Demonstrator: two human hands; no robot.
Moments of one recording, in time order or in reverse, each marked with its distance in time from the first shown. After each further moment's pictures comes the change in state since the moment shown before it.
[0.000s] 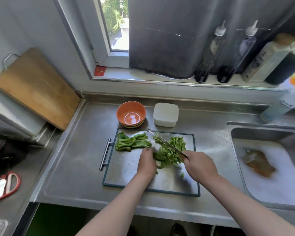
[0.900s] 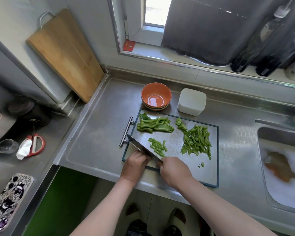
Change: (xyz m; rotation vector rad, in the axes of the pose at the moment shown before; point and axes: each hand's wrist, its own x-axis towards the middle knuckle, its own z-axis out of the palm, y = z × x) left_hand -0.057 -0.144 -0.034 0.144 0.405 0.541; right_hand -0.032 -0.124 0.083 -0.016 -0.374 -0.077
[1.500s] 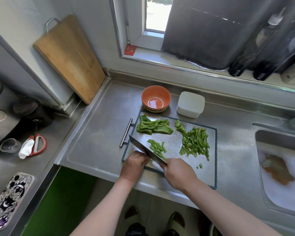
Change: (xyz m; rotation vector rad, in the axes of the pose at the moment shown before) left_hand 0.001 0.003 -0.005 0.009 0.018 0.005; right_hand -0.022 0.008 -0.016 0.046 0.034 -0.037
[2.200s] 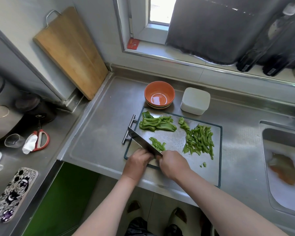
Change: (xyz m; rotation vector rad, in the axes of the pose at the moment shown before) left_hand -0.001 0.005 0.001 -0.050 -0.055 -0.032; right_hand 0.039 -0.013 0.015 -0.015 -0.001 0.012
